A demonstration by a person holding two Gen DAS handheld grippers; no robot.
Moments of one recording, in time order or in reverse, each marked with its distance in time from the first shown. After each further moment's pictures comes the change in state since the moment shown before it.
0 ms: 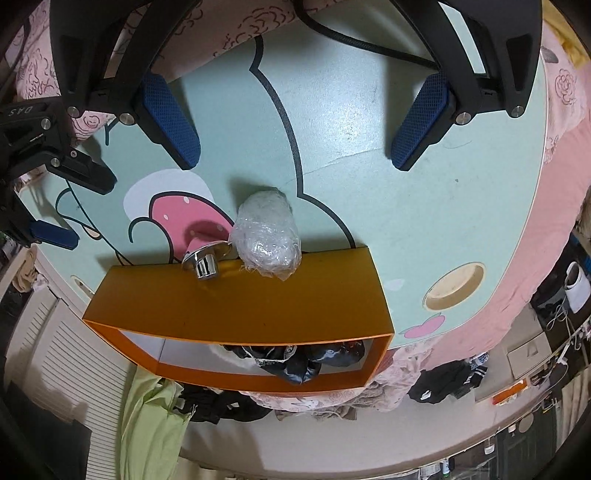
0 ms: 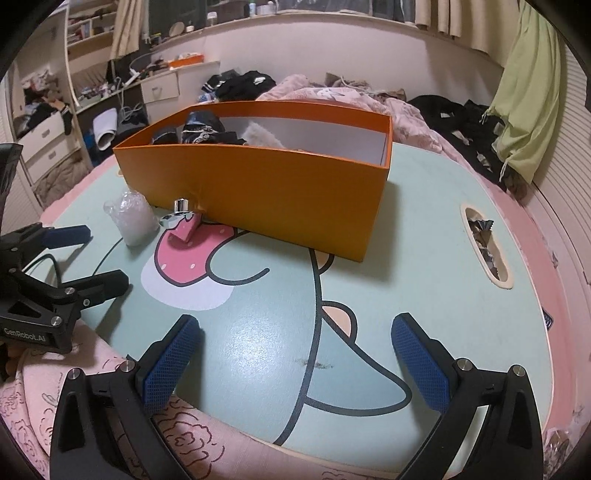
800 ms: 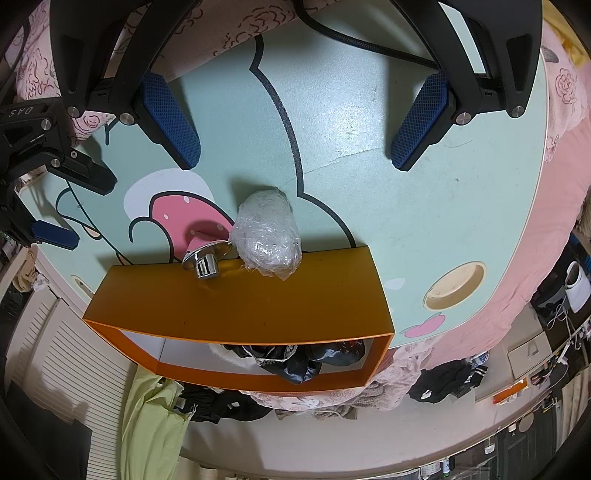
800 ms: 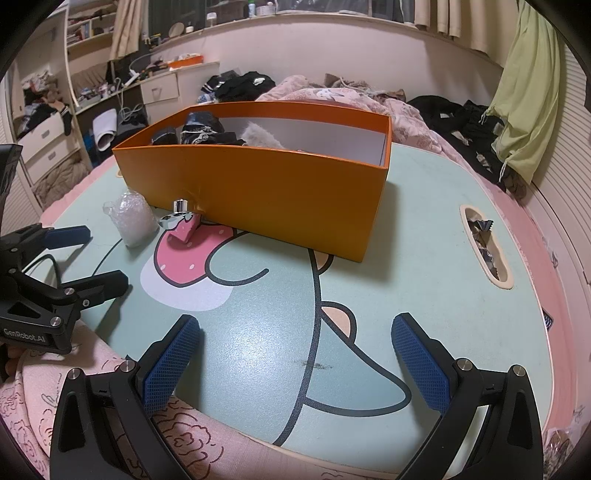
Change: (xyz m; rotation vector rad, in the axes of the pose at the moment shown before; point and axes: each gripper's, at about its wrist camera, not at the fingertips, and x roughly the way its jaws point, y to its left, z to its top) left arm -0.002 0.002 -0.002 0.001 -0.001 -0.001; right arm 0.000 -0.001 0.000 -0.001 -0.001 0.001
